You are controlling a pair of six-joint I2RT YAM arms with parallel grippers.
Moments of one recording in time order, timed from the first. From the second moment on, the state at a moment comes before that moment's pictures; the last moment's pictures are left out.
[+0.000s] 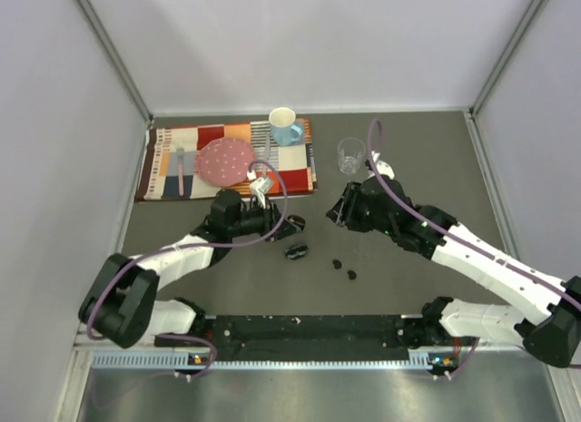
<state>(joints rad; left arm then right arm) -0.49 1.24 0.49 0.47 0.68 -0.49 0.84 1.09 1.00 -0.51 0.19 0.86</state>
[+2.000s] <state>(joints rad) -0.39 1.10 0.69 -0.15 0.18 -0.55 0.82 1.11 0.84 -0.27 0.03 0.29</state>
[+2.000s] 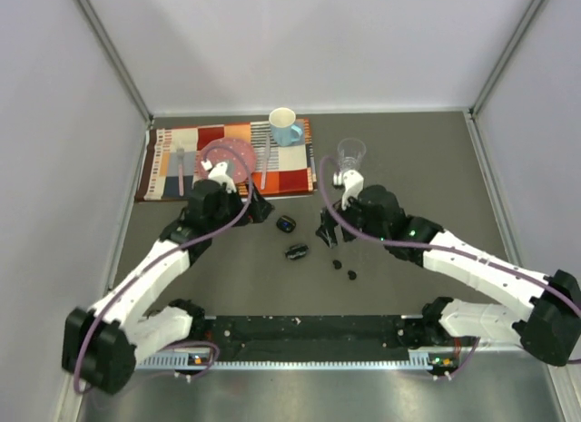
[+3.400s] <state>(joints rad) -0.39 0.61 0.48 -0.23 0.16 -0.44 0.82 1.71 0.88 0.03 -0.58 -0.62</state>
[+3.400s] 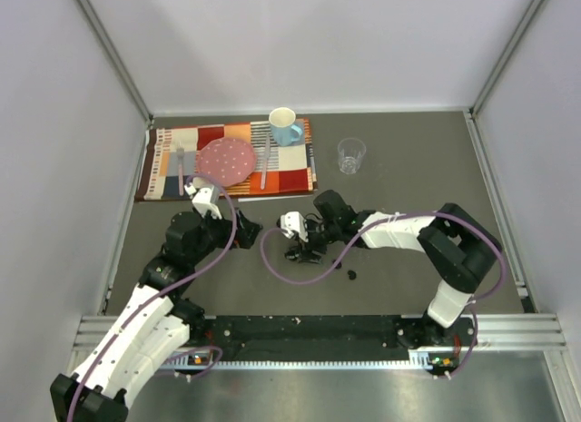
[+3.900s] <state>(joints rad) -0.38 0.63 0.48 -0.24 0.16 -0.48 0.83 1.76 0.85 0.09 -0.56 -0.60</state>
